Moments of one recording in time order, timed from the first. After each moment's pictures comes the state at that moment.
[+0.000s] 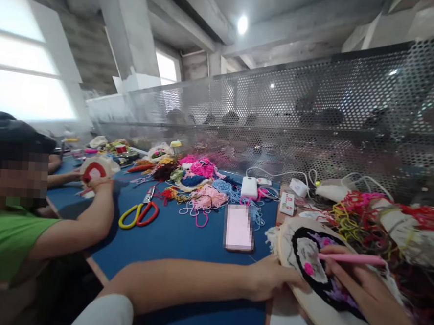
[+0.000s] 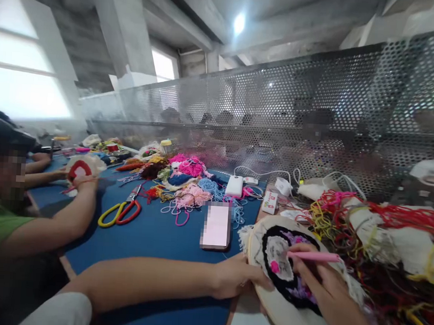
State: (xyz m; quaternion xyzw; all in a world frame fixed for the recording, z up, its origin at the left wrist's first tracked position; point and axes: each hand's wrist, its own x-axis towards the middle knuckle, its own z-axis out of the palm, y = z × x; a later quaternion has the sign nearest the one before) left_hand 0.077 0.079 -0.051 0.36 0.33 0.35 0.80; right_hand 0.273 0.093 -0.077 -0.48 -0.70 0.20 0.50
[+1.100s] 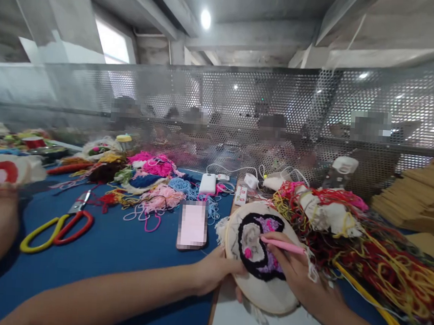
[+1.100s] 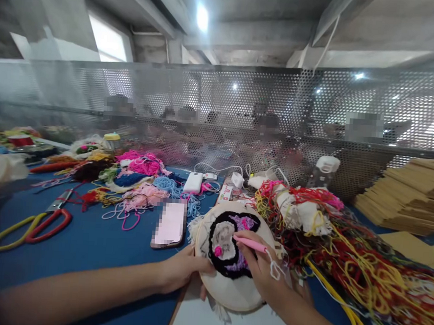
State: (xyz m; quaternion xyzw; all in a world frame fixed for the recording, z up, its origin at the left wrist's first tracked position) left_hand 0.070 0.074 -0.048 0.44 0.30 0.32 0.78; right_hand 0.274 0.074 -0.064 -0.43 -0.75 0.13 0.48
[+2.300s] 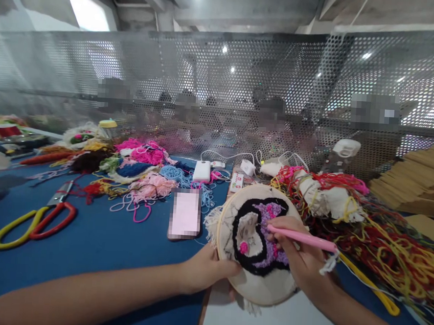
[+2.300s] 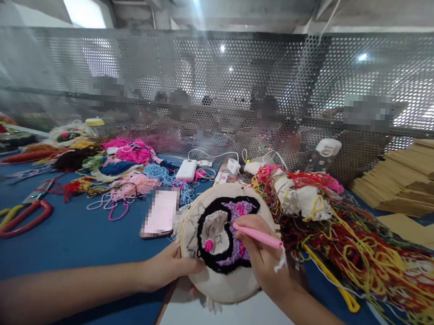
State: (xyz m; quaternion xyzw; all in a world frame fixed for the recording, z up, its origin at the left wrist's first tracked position) left_hand 0.066 0.063 -0.044 0.51 0.28 0.31 0.75; right_hand 0.272 0.072 -0.054 -0.37 -0.71 0.16 0.58
